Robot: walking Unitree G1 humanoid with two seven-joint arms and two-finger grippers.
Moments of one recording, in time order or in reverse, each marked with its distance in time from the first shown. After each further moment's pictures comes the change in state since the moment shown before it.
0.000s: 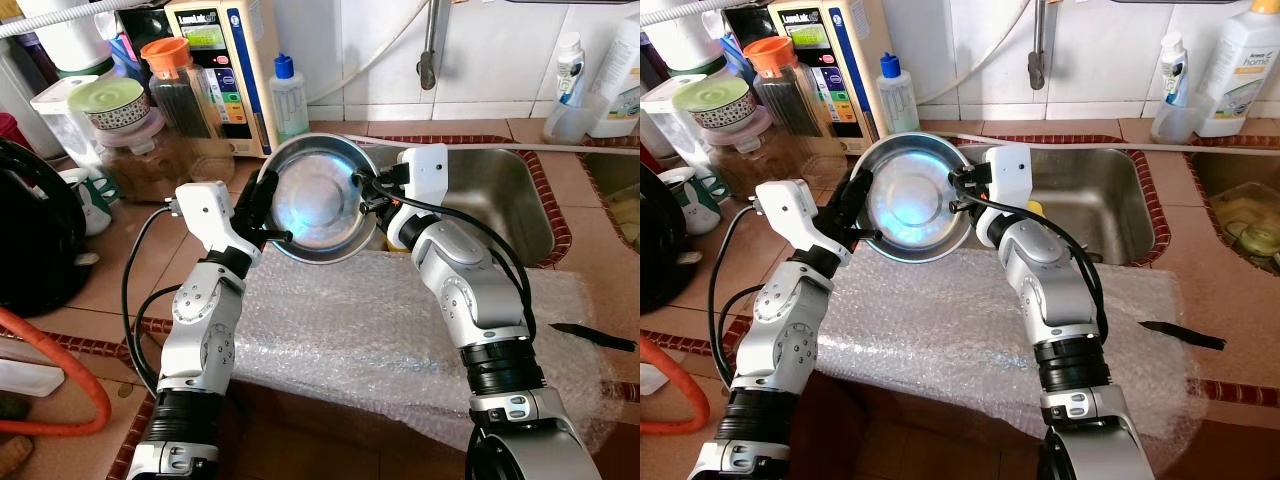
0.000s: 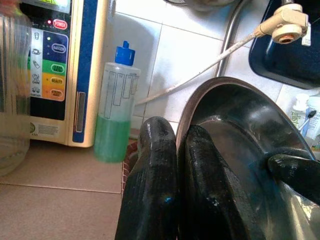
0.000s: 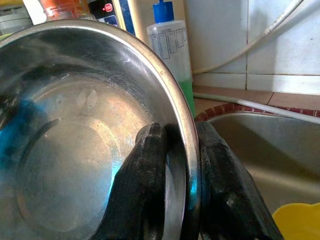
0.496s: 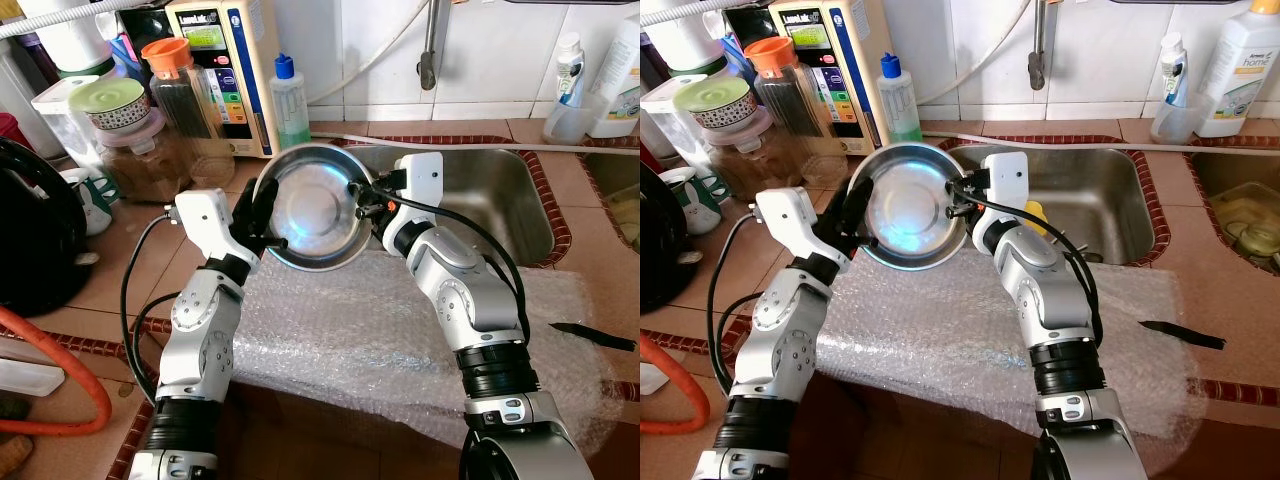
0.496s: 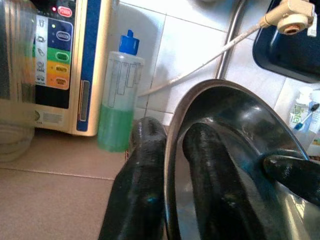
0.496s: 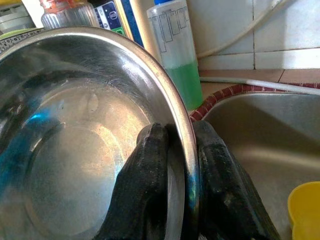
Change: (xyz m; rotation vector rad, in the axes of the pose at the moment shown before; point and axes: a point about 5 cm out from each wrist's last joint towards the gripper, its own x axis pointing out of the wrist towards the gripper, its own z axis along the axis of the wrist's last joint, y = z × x) left arm -0.008 0.001 -0.008 -0.011 0.030 0.006; right arm 0.000 0.000 -0.009 0.084 0.037 -0.017
